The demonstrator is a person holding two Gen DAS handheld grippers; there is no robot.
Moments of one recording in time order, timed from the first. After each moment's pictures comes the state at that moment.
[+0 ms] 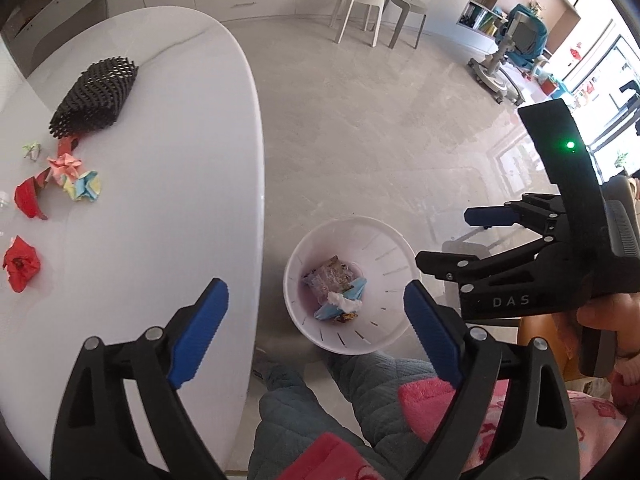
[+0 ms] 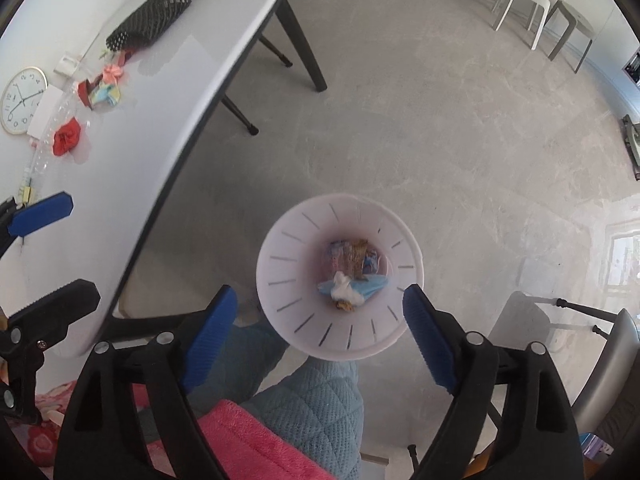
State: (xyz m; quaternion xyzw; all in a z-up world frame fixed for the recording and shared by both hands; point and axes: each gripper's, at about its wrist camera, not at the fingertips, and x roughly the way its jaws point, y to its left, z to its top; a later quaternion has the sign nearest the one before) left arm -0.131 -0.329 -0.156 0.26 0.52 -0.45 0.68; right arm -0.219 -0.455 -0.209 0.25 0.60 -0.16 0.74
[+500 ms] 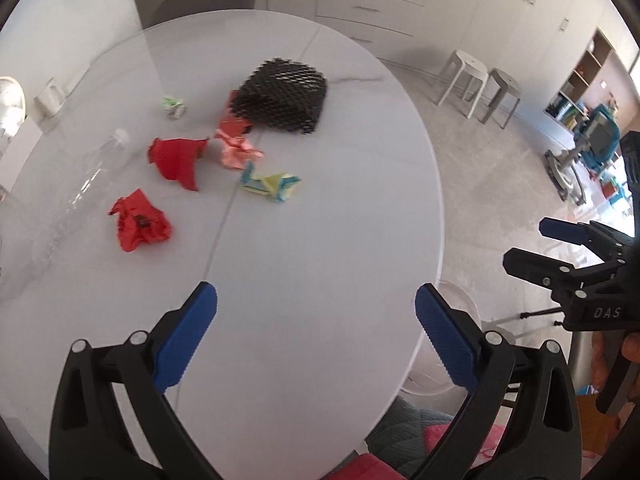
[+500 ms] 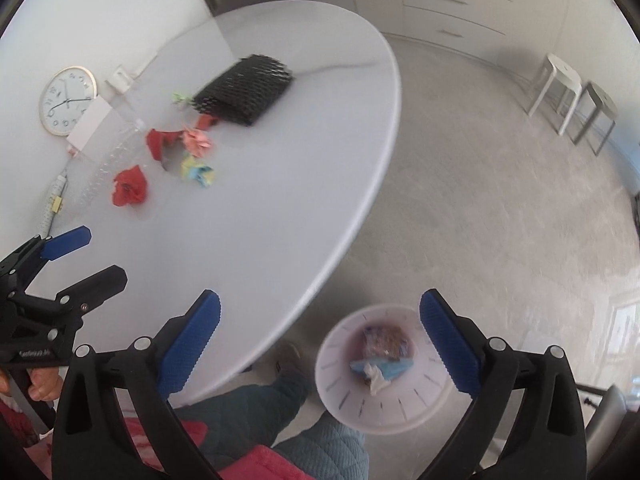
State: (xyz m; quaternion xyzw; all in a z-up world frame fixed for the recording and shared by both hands) left arm -0.010 -0.224 -0.119 0.16 0.51 -0.31 0.78; right arm -0.104 -0.406 -0.132 0.18 0.53 -0.11 0.82
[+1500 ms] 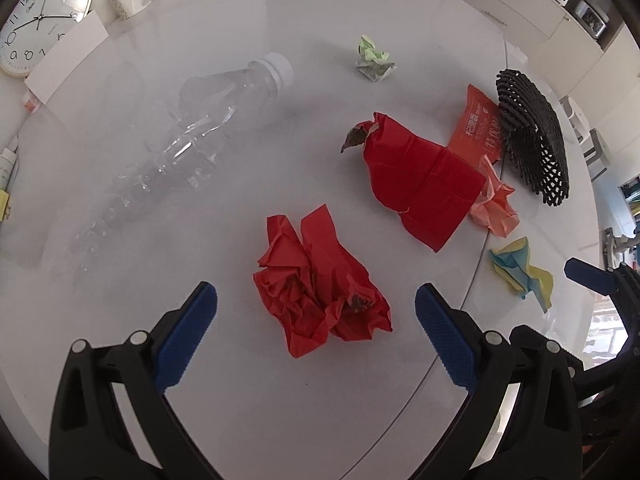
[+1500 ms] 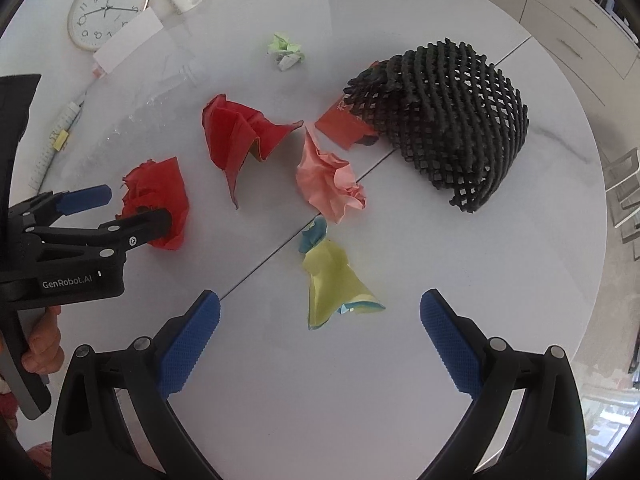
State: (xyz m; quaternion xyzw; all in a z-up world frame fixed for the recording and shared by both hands) left arm 0.177 -0.146 -0.206 0.10 0.59 -0.17 0.79; right arm 0.103 -0.303 -0.206 0.07 0.60 0.00 0.80
